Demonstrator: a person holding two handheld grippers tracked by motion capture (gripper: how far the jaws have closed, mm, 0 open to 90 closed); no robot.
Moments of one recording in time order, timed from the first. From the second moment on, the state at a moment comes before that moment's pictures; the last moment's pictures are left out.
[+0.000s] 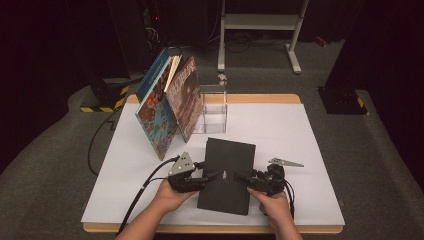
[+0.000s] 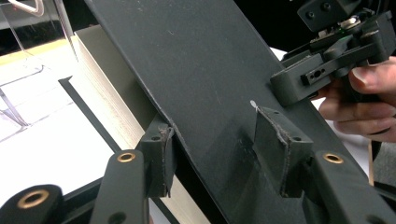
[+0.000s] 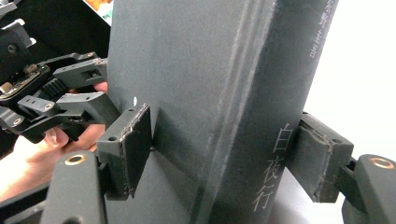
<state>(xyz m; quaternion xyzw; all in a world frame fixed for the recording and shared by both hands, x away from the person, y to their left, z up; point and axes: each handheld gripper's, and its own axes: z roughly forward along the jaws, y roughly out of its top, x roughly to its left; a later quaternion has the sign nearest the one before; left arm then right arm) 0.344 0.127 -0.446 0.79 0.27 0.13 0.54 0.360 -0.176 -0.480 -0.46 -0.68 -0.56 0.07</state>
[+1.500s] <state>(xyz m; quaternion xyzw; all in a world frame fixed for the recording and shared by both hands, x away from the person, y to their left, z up) 0.352 0.129 -0.443 0.74 0.33 0.07 0.58 0.356 -0.172 -0.464 -0.45 -0.69 -0.57 0.03</state>
